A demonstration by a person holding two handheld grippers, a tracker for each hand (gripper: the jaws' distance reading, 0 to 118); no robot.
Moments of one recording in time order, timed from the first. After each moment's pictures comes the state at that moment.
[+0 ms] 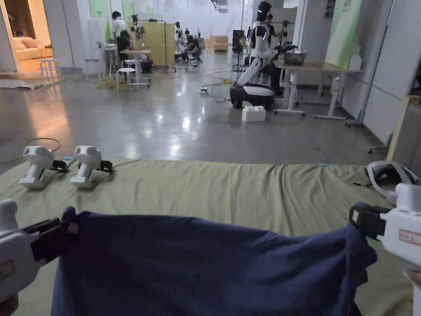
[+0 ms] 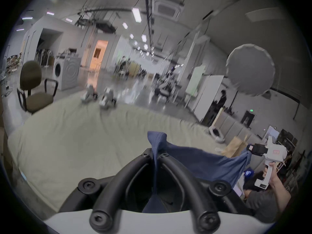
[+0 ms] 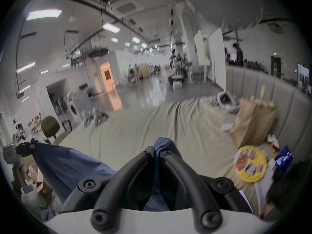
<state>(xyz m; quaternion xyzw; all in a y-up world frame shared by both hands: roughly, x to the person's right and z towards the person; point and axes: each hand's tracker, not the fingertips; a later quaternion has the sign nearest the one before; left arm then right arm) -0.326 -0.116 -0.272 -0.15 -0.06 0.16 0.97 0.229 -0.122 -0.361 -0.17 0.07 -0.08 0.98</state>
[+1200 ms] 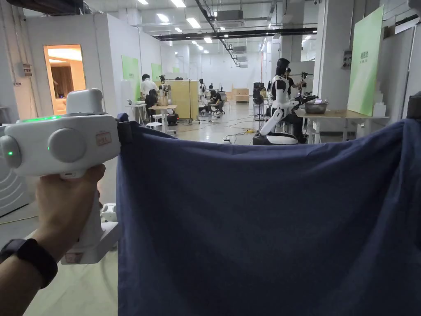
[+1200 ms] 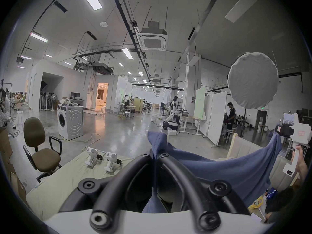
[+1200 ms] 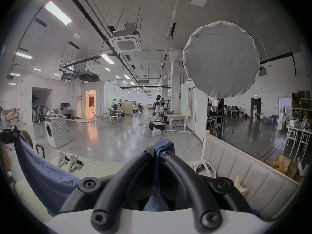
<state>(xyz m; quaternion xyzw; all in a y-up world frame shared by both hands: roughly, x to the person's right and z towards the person) -0.298 0.067 -0.447 -0.02 0.01 0.05 1.00 0.229 0.103 -0.467 -0.01 -0.03 0.01 1.00</state>
